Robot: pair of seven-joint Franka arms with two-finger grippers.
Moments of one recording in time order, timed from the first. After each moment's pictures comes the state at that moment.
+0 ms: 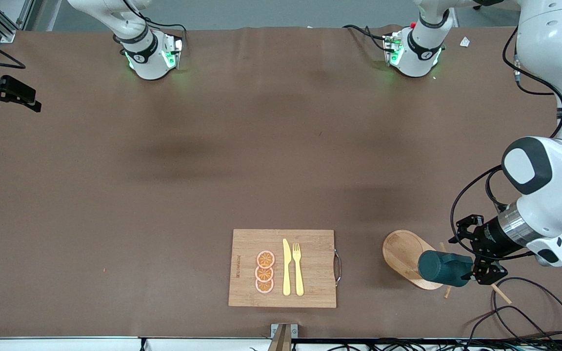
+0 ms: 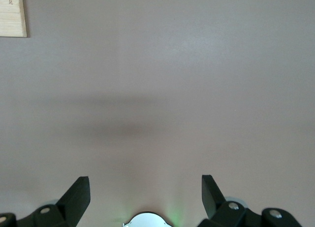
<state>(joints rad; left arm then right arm) 0.03 0.60 -0.14 -1.35 -0.23 2.26 -1.50 0.03 -0.10 -0.10 -1.63 0.00 1.45 -0.09</state>
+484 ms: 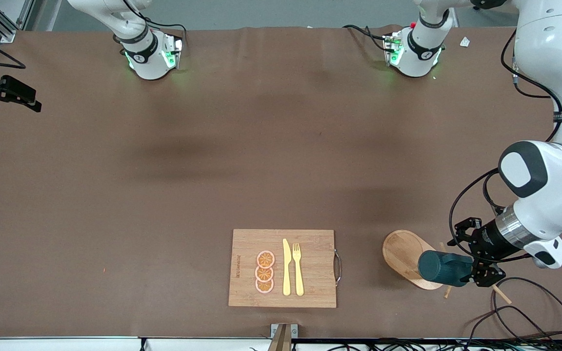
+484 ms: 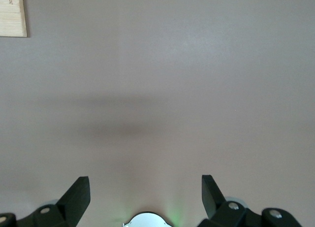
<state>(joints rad) 0.03 0.62 -0.14 -1.35 -0.23 2.30 -1.50 0.03 -0.10 -0.10 -1.63 0.00 1.45 -0.09</state>
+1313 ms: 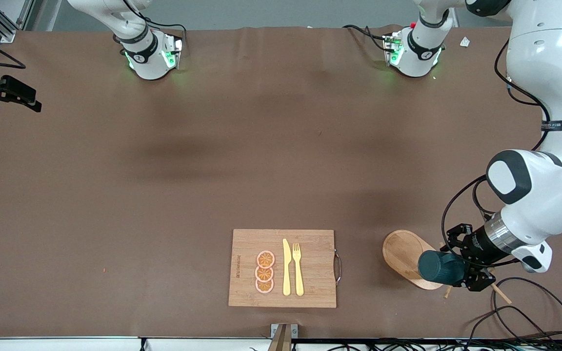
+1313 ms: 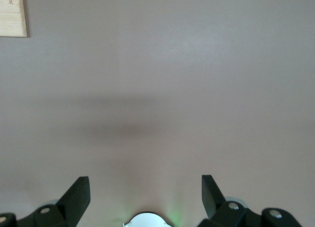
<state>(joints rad) 0.02 0.66 -0.14 -1.35 -0.23 2.35 -1.50 0.03 -0.10 -0.10 -1.63 0.00 1.45 -0.09</state>
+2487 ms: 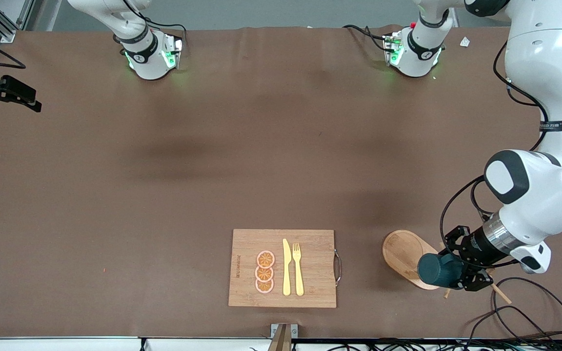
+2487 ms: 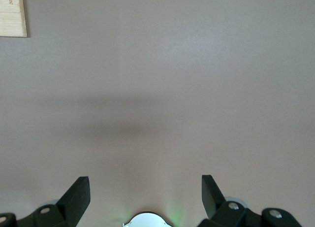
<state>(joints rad) 0.00 0.66 -0.14 -1.34 -0.23 2.37 -1.50 0.03 -0.10 -0.10 -1.63 0.00 1.45 -0.09</state>
